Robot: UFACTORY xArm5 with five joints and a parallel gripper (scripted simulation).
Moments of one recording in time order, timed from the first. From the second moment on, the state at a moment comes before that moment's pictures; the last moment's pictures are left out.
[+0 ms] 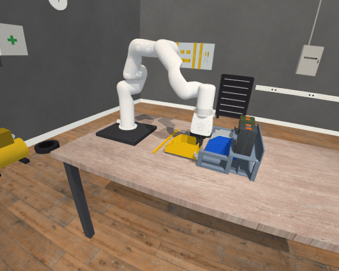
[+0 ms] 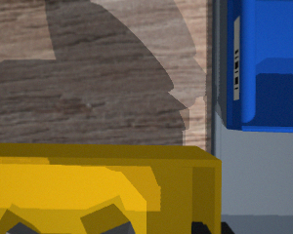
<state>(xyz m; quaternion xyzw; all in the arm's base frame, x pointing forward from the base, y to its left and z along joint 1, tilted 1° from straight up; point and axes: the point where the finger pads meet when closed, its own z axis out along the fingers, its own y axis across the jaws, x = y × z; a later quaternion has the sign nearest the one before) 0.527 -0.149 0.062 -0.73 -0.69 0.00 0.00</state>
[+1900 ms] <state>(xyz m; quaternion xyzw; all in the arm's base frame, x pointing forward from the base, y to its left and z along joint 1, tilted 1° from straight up) 0.507 -0.148 0.055 -0.73 -0.69 0.00 0.00</state>
